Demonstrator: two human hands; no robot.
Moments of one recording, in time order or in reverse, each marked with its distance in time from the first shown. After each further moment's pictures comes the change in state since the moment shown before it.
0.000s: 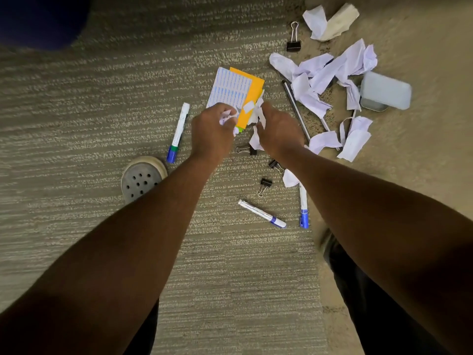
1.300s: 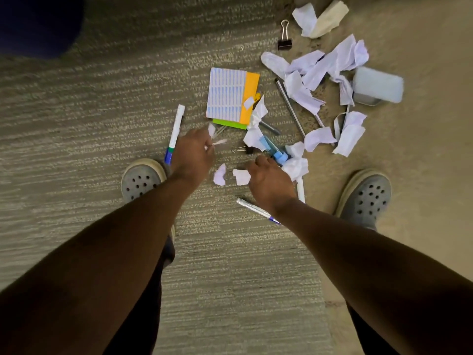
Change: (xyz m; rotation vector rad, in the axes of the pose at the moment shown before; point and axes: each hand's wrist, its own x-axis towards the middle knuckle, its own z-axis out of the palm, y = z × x) left_hand -0.021 -0.047 -0.017 0.398 -0.128 0.153; right_hand -0.095 0.001 0.039 -0.122 -0.107 -0.195
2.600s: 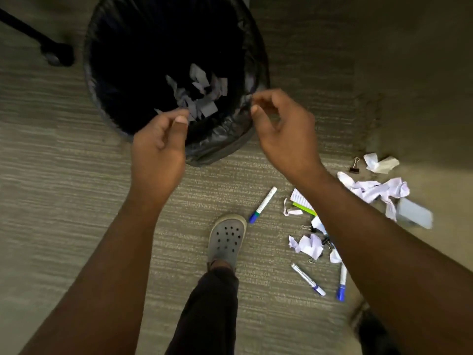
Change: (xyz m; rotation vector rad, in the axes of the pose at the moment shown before) left_hand -0.032 -0.050 -0.360 -0.680 0.528 -0.224; right_hand 0.107 -0.277 -0.288 0.648 0.509 -0.268
